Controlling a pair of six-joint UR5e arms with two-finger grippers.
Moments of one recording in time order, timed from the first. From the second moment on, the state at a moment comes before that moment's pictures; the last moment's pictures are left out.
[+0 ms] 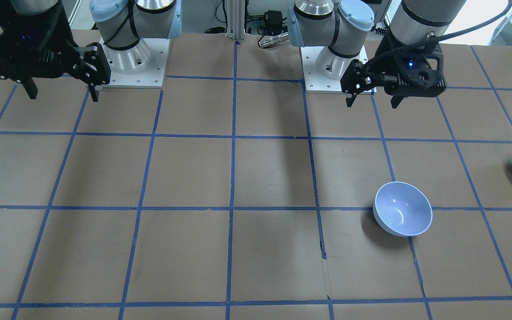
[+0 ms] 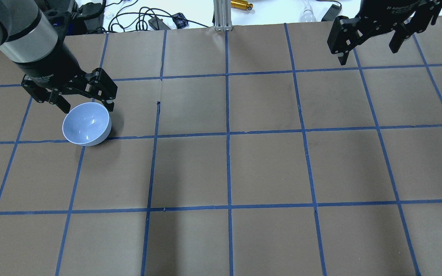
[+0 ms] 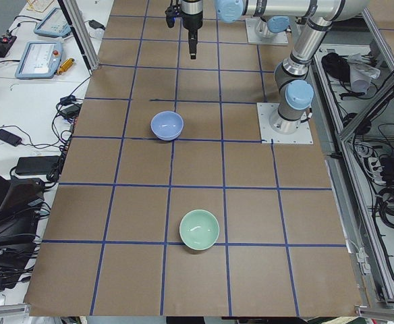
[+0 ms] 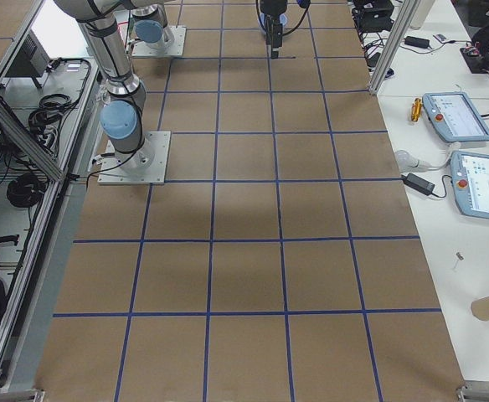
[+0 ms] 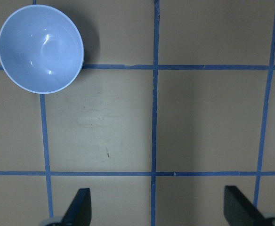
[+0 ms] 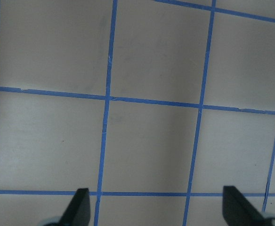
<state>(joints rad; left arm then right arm) -1.47 -1.50 -1.61 -1.63 1.58 0.13 1.60 -1.53 1.37 -1.45 -1.74 -0.09</state>
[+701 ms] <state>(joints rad) -1.15 -1.51 -1.62 -1.64 1.61 0.73 1.60 -1.53 1.37 -1.45 -1.74 -0.09</state>
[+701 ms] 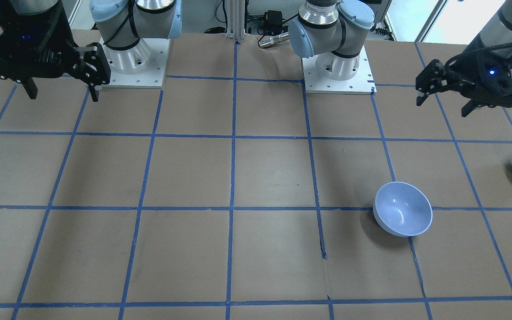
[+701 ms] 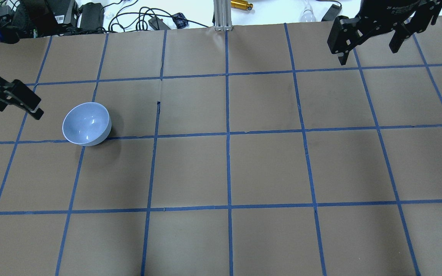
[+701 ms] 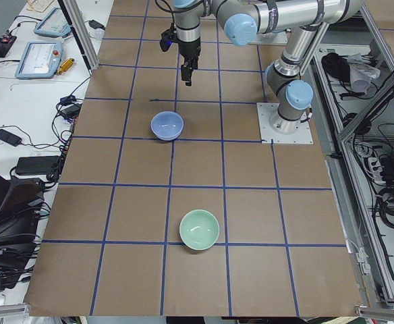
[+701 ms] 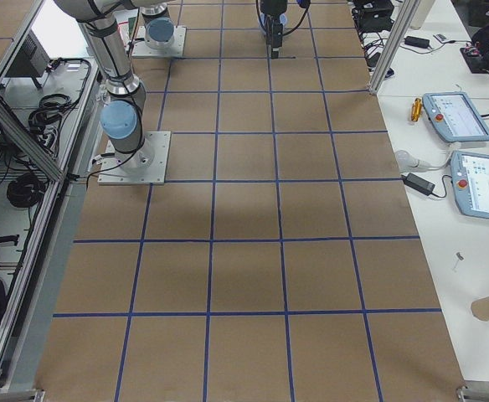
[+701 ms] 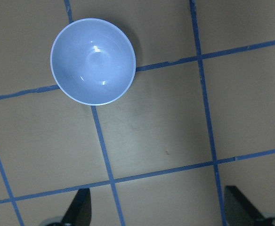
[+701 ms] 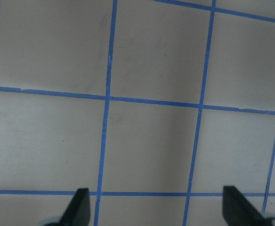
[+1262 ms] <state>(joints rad) -0.86 -1.55 -1.63 -1.61 1.62 1.24 1.60 -1.53 1.37 -1.45 -1.74 -0.09</state>
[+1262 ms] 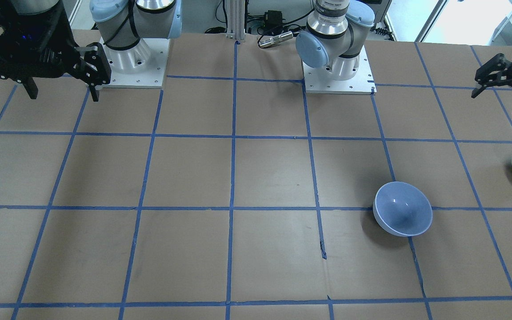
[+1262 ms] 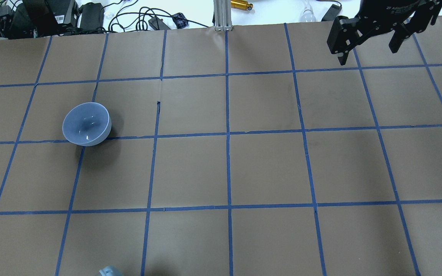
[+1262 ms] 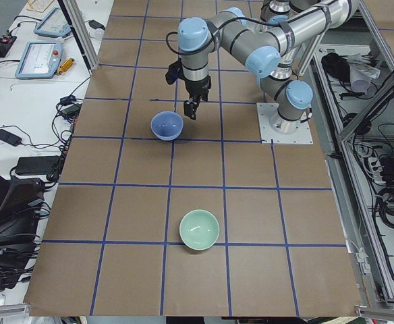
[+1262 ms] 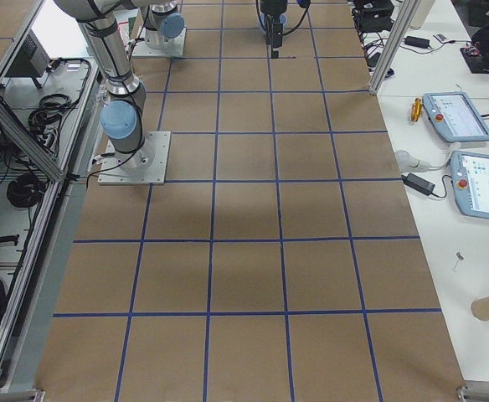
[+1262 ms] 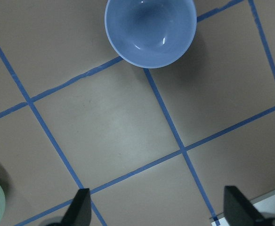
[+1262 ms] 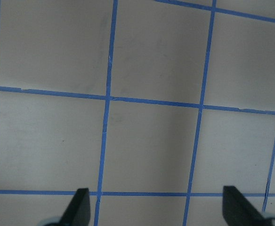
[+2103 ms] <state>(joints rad) -0.53 -1.75 -1.66 -1.29 1.61 1.93 1.60 -1.53 1.37 -1.45 -1.74 -0.09</state>
